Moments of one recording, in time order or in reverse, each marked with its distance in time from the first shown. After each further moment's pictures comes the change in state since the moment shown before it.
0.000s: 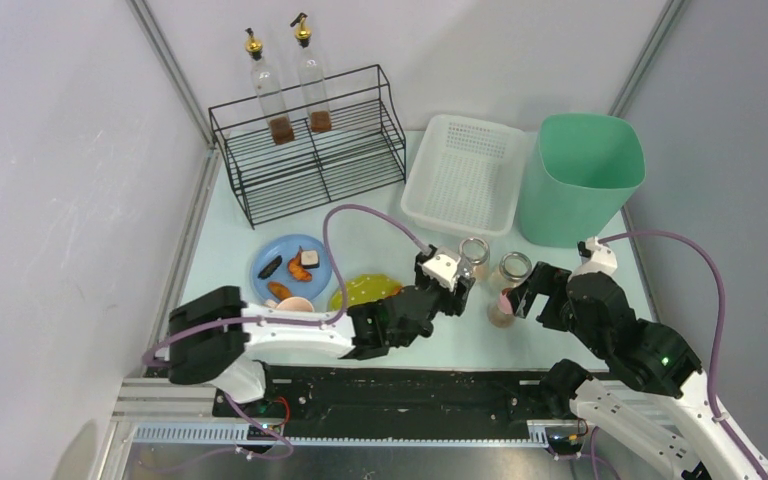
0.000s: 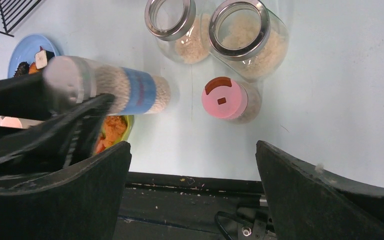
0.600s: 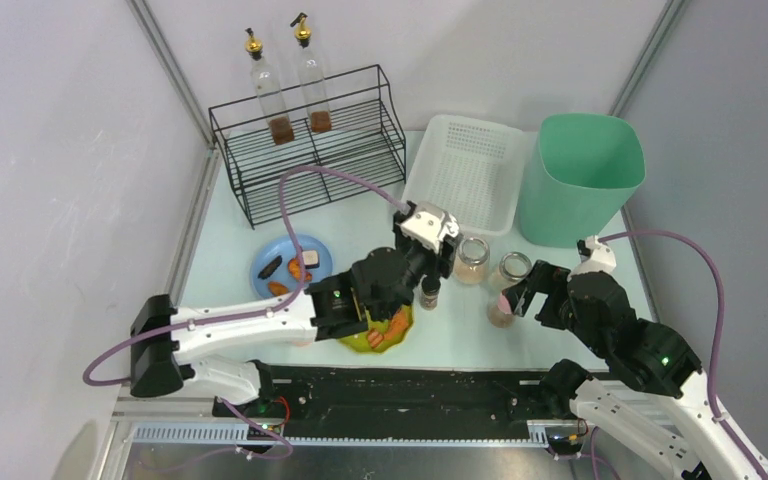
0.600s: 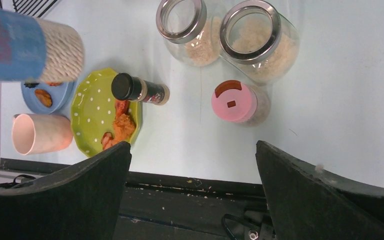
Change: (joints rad) left arm 0.037 -0.223 0.230 -0.317 -0.040 0.127; right arm 0.000 -0.001 0.000 0.024 -0.014 0.000
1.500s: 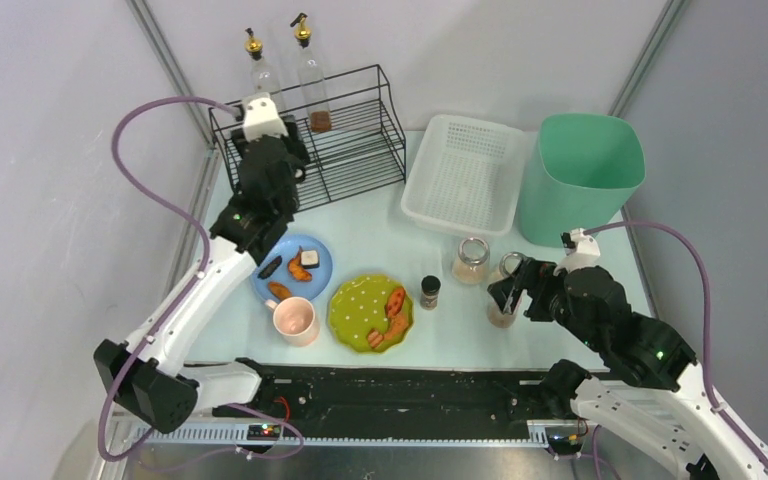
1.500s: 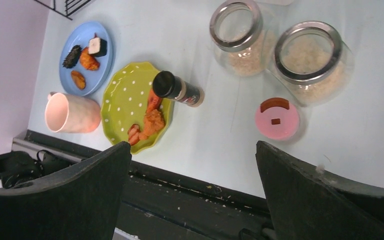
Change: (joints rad) left arm 0.771 -0.126 0.167 -0.333 -0.045 -0.079; right arm 0.058 0.031 0.000 0.131 -0.064 -0.061
